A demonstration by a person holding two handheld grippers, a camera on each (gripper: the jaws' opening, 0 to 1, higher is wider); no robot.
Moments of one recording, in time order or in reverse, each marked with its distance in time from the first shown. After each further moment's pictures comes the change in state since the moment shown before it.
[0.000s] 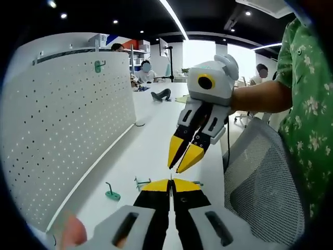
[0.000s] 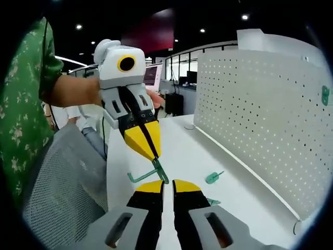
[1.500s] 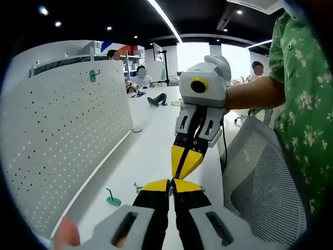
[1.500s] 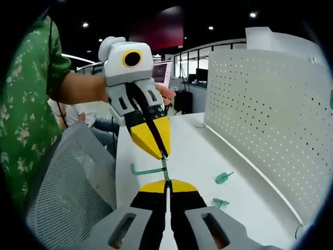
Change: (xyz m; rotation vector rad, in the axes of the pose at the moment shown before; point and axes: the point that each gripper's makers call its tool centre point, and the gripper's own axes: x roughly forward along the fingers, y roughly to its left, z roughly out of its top) left arm -0.005 -0.010 0.007 0.062 -0.037 -0.017; right arm 0.003 0.016 0.001 -0.008 0.023 0.082
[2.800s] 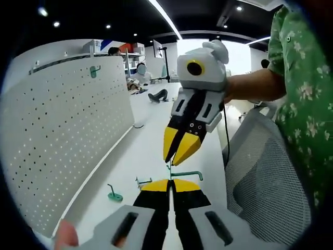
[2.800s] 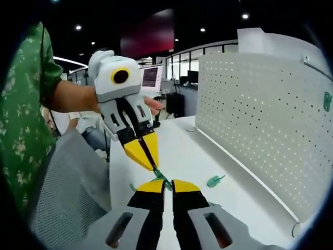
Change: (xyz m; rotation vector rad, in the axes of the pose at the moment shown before) left arm 0.001 0.003 -0.013 0.016 0.029 0.011; right arm -0.005 -0.013 0.013 0.016 -0.014 -0.062
